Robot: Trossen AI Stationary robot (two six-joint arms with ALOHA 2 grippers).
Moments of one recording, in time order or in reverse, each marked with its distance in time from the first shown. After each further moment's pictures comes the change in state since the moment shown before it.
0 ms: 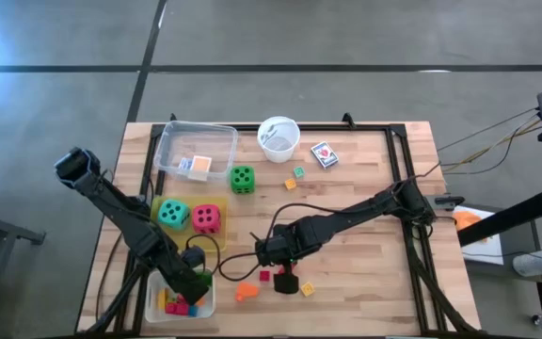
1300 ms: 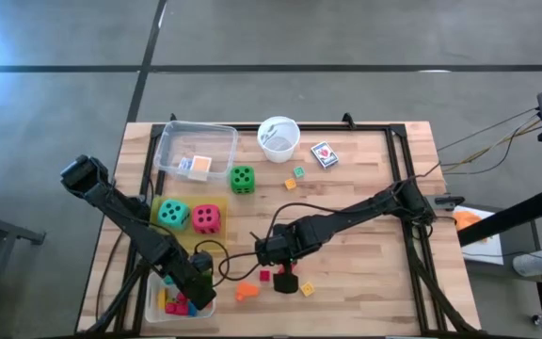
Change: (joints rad) left arm 0.017 0.127 0.002 0.085 -0.004 0.054; right arm 0.000 0.000 0.000 0.001 0.000 0.001
